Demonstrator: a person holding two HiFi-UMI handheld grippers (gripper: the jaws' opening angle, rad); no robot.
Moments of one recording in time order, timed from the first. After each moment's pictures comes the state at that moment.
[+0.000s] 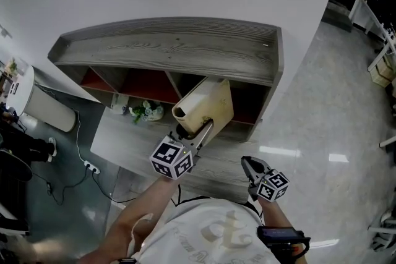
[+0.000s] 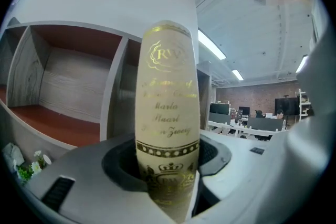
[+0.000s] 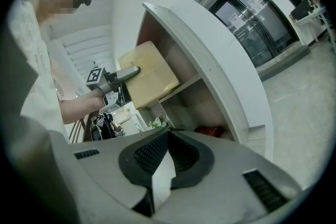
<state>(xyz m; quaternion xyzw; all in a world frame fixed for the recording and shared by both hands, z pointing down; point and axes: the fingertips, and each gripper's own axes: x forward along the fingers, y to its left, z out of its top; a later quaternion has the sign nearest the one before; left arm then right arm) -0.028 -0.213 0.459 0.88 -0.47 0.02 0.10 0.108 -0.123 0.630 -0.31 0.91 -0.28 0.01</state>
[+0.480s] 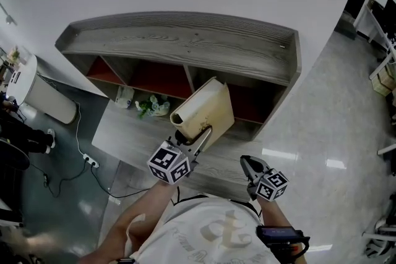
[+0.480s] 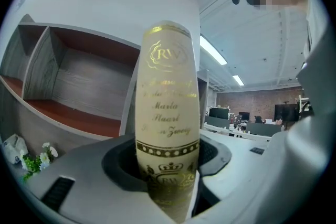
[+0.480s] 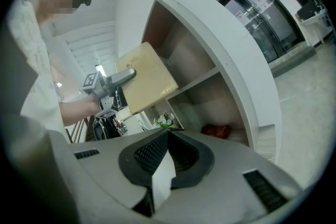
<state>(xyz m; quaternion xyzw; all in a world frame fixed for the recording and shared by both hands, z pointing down) -0.064 -0.177 0.462 0.87 -0.47 0.00 0.11 0.075 -0.113 0.623 -0.30 0.91 -0.27 0.00</state>
